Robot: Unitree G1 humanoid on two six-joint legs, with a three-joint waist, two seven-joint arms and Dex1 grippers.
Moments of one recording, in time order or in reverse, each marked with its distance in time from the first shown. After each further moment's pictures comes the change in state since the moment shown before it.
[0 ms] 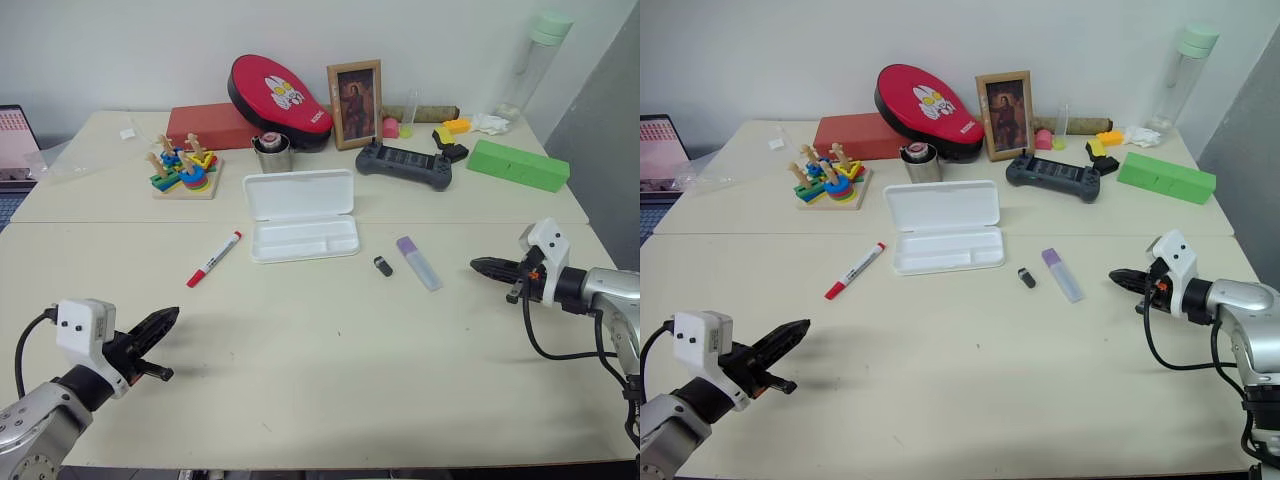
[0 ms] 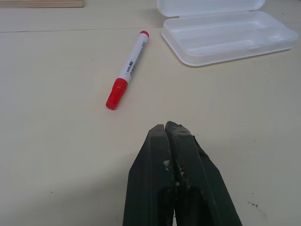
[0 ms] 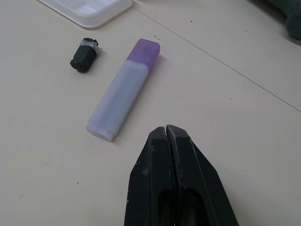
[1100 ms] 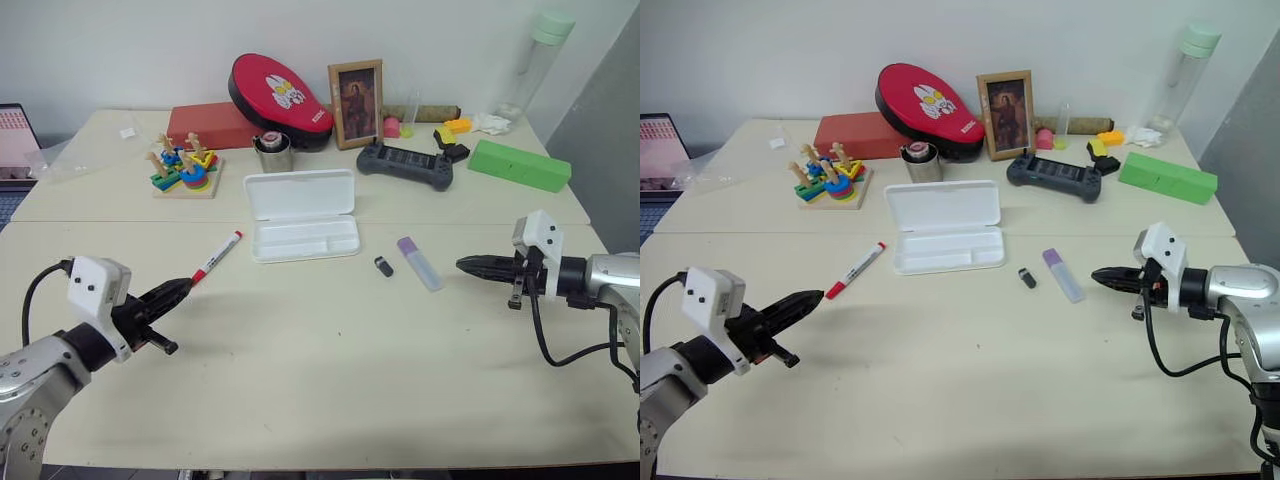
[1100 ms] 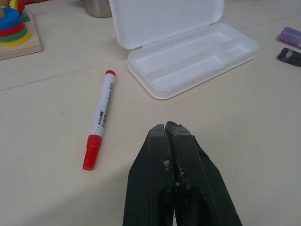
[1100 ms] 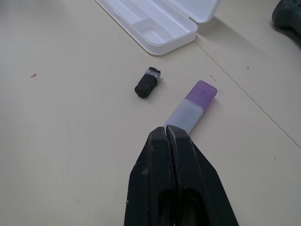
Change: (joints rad) left arm -0.179 0.161 -0.055 0.002 -0.019 0.104 -0.064; right arm -0.018 -0.067 0.036 -0.173 0.039 0.010 0.128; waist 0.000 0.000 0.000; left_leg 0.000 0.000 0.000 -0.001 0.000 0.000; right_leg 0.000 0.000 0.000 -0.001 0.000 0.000
